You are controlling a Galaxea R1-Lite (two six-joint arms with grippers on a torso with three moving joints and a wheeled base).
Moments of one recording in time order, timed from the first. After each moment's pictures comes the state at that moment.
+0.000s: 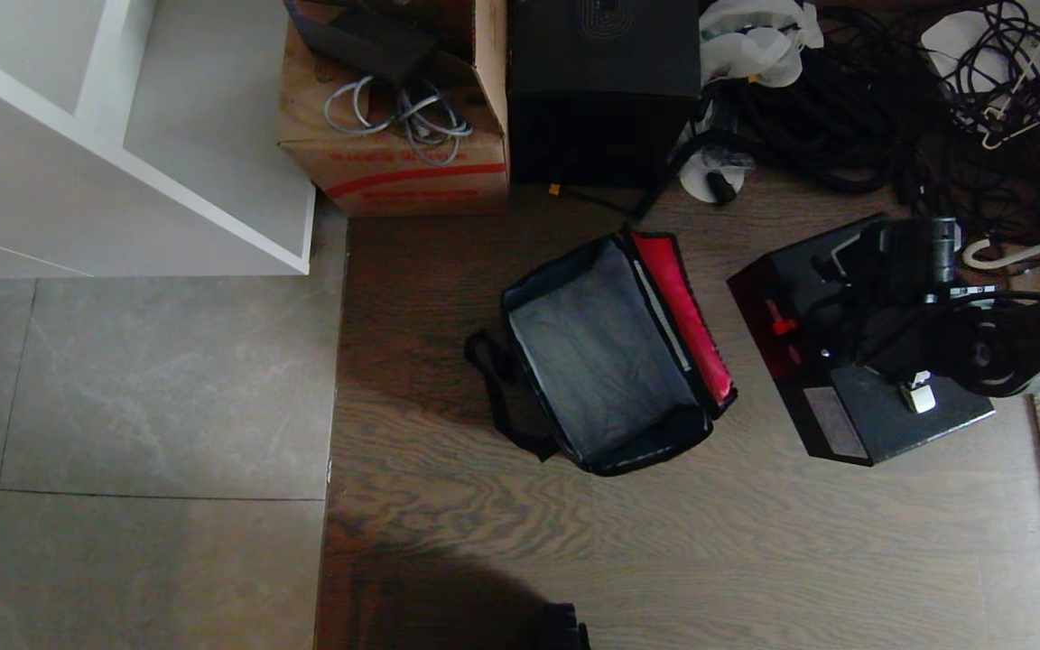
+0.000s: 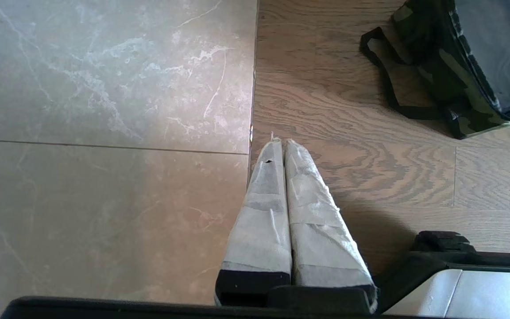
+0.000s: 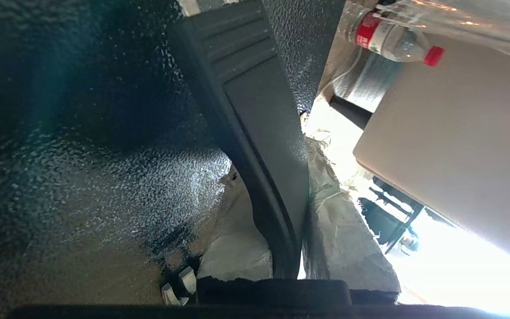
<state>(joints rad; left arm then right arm) 0.00 0.00 0.00 0.00 0.00 0.00 0.12 1.88 -1.10 -0.43 -0.94 -0.60</state>
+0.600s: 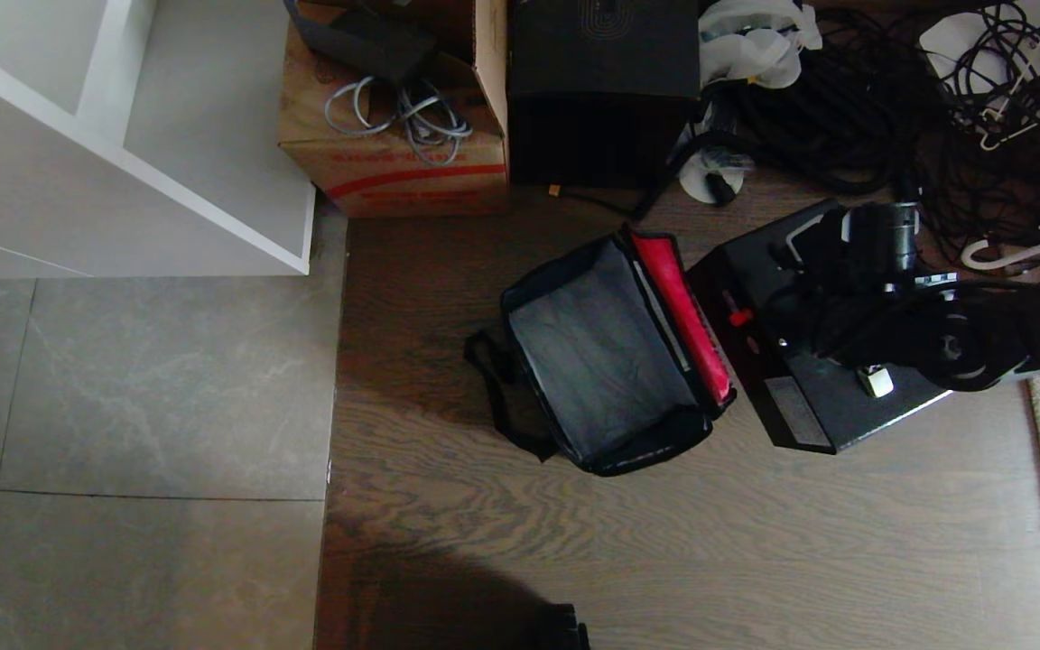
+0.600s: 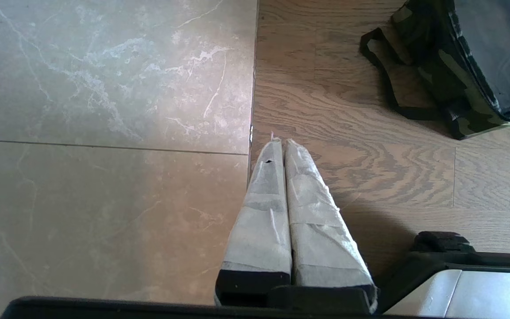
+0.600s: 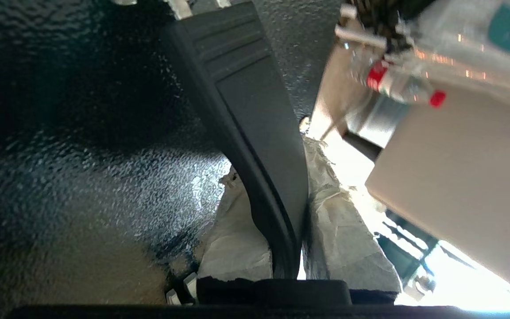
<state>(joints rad) 0.00 0.00 0.00 0.00 0.00 0.00 0.24 1.88 -1.17 -0.40 -0.94 -0.60</state>
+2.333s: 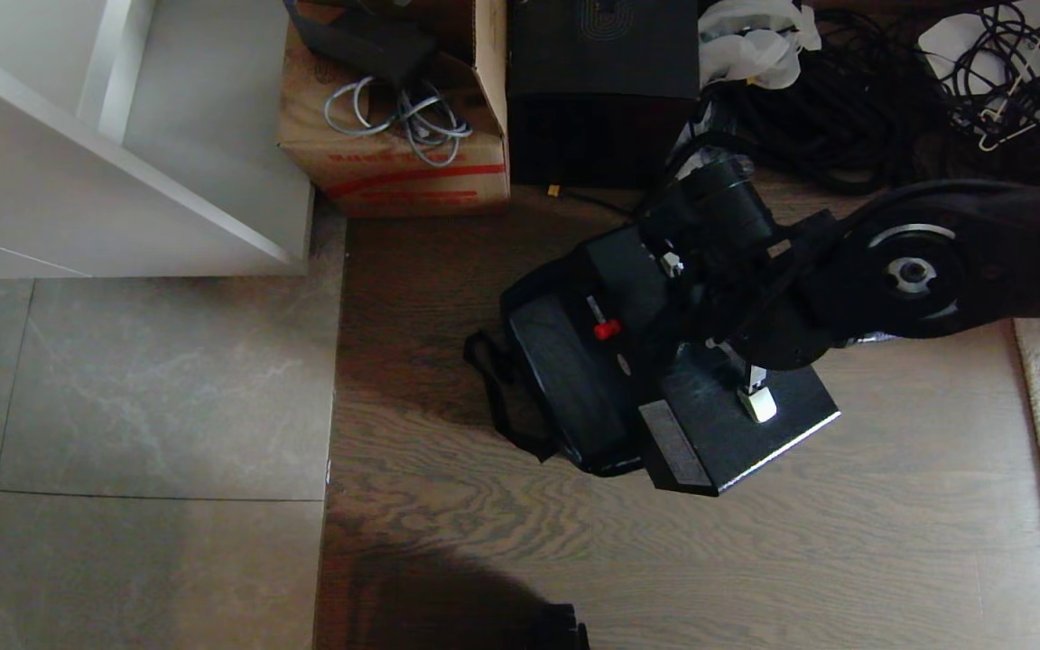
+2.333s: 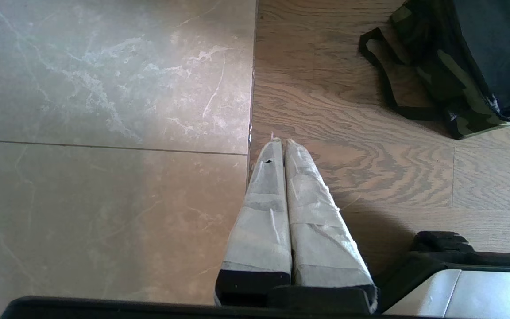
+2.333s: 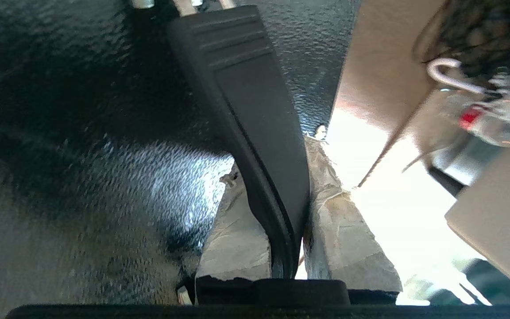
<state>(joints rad) 0.00 0.00 0.00 0.00 0.00 0.00 0.72 1.87 -1.55 0.39 -0.95 -0.11</state>
